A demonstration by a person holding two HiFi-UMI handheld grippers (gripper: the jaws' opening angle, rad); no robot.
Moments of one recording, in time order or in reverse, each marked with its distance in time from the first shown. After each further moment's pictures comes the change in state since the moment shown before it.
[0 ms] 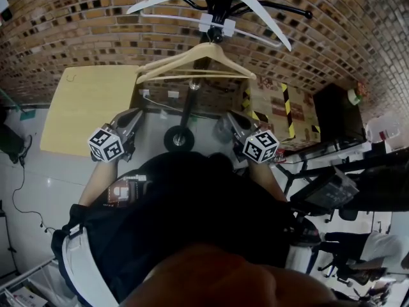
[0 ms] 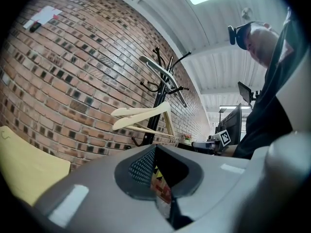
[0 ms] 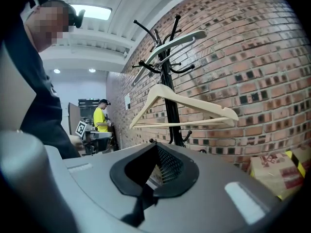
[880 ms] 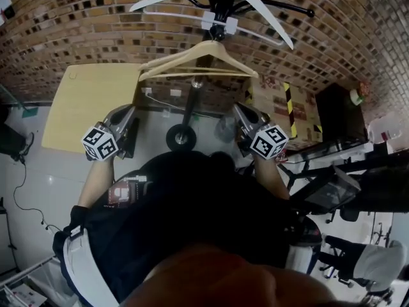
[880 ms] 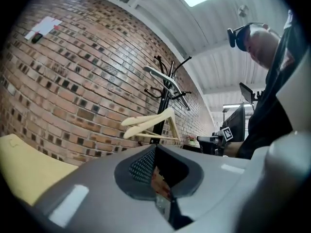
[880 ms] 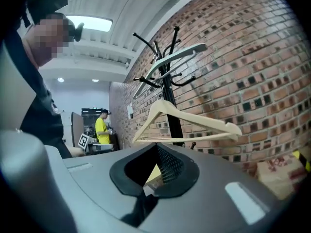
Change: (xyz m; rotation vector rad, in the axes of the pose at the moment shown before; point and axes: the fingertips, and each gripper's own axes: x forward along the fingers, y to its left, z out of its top) left arm -0.022 0.014 0.020 0.029 -0.030 0.057; right arm -0.005 0.005 0.044 0.020 -0.089 0.051
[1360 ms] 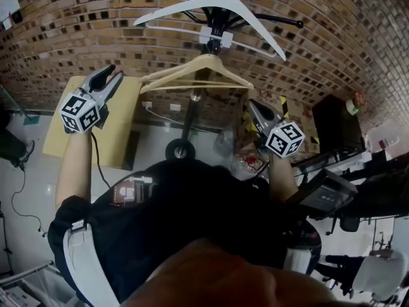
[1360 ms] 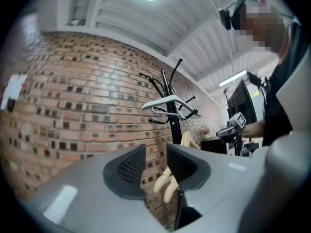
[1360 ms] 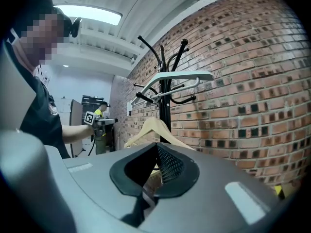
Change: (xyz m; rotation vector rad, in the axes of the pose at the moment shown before) left arm 0.021 0.027 0.170 0.388 -0.057 0.086; right arm -0.021 -0.021 0.076 -0.143 0.025 -0.037
